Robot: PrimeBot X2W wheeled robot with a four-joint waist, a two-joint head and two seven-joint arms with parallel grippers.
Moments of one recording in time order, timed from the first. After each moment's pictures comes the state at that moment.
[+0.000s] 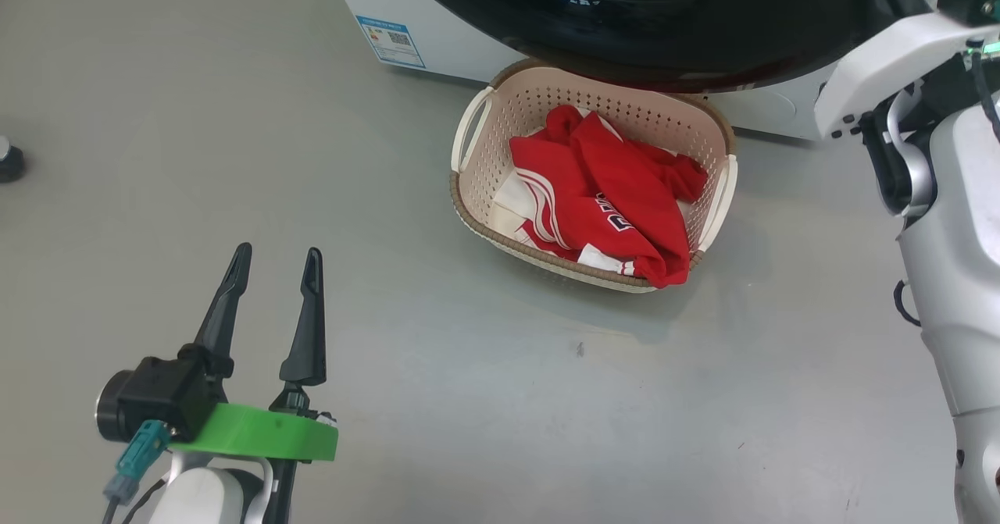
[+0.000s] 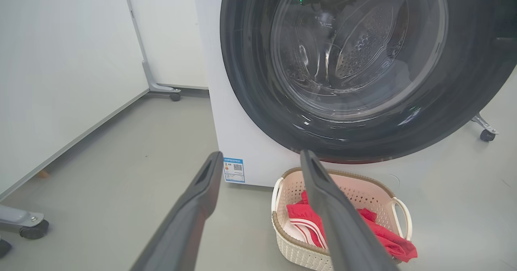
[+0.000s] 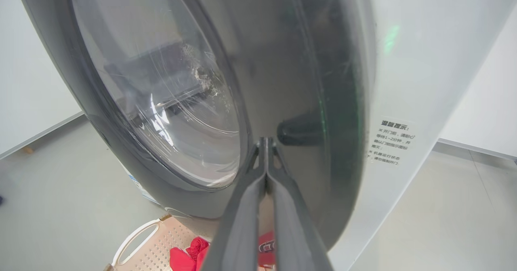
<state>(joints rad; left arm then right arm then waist) -0.10 0.09 -0.23 -0.01 -0.41 0.02 -0.24 -0.79 -0.23 0.21 0.48 0.28 0.01 0.03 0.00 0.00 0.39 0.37</state>
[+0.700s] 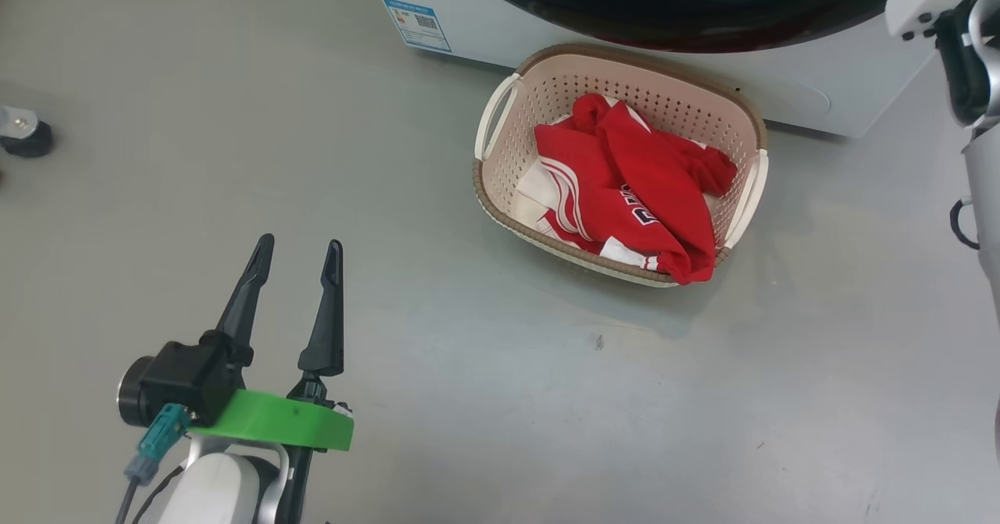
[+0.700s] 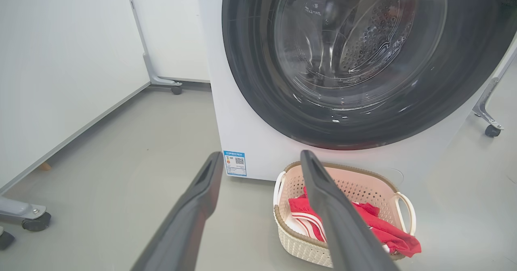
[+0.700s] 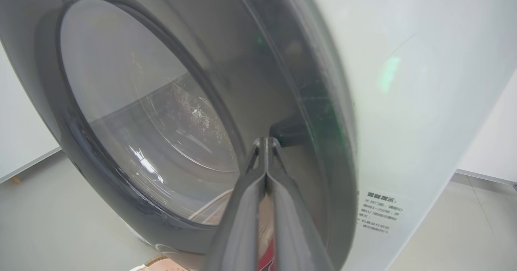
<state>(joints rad) -0.15 0.07 -0.25 0.04 -0.41 0.00 -0.25 -0.98 -0.27 0.17 0.61 0.28 0.02 0.00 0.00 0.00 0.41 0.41</state>
